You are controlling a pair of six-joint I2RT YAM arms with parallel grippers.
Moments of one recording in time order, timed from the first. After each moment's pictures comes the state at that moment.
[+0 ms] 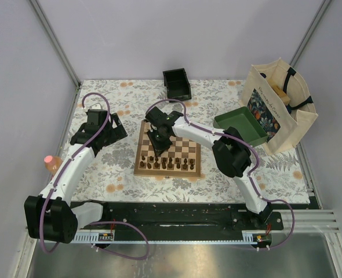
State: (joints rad) left arm -0.13 1.15 0.92 -0.59 -0.15 -0.53; right arm 0.87 2.24 1.89 -0.81 -0.19 0.39
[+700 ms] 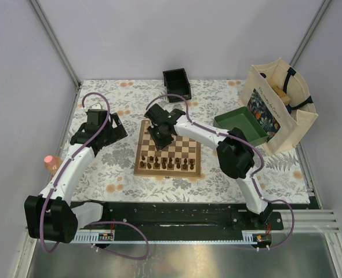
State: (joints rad) left arm -0.13 1.16 0.92 -0.58 -0.14 -0.53; right arm 0.87 2.21 1.90 -0.81 -0.08 0.36
